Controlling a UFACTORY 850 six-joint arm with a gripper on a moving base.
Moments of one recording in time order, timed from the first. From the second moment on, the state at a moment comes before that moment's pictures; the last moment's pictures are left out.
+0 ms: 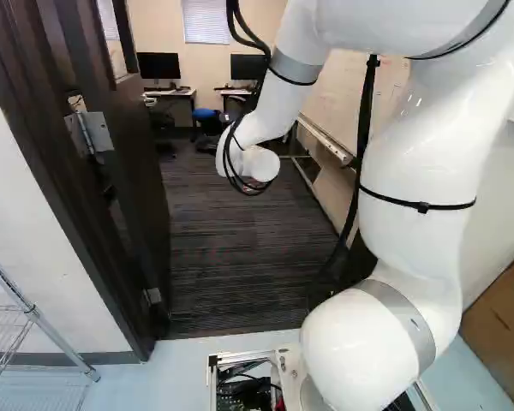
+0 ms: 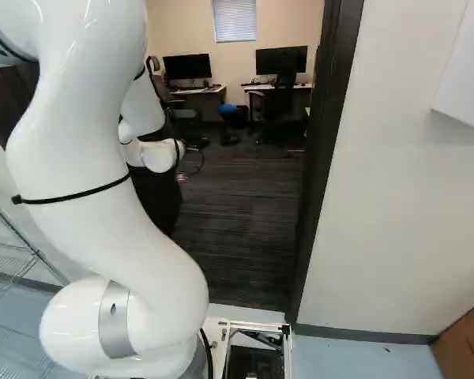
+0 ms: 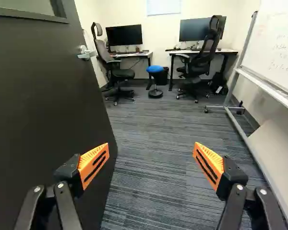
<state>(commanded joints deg) 17.0 -11.7 -39.4 8.1 48.9 0.0</state>
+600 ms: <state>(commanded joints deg) 13.1 -5.4 -31.5 6.3 49.2 0.0</state>
